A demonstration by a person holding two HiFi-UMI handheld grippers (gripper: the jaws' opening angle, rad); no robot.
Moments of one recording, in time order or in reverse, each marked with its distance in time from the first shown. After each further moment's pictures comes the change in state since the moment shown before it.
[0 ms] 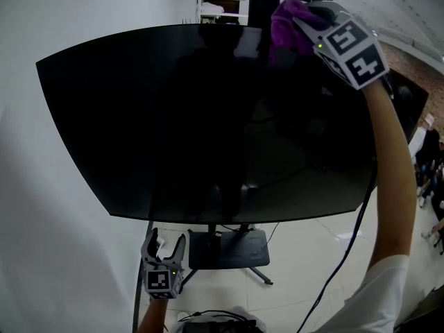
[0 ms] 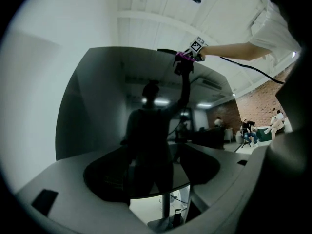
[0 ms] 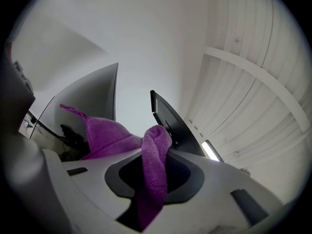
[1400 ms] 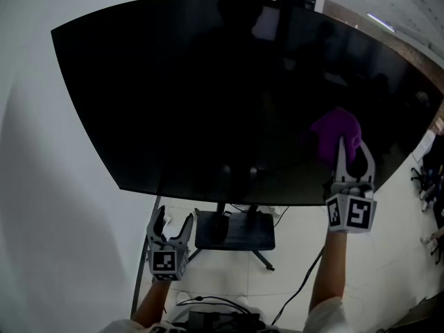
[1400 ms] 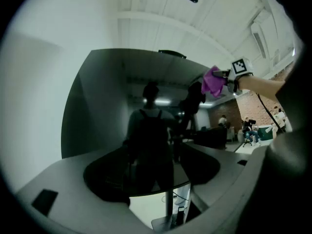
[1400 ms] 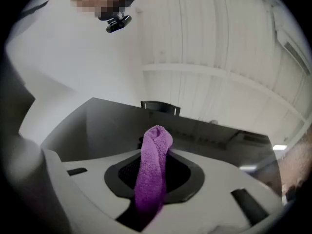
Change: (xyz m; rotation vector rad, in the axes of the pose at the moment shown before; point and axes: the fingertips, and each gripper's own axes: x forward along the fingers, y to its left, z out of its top) left arm -0.004 0.011 0.002 0.000 -0.027 0.019; right arm -0.175 0.179 -0.113 0.618 -0.244 -0.434
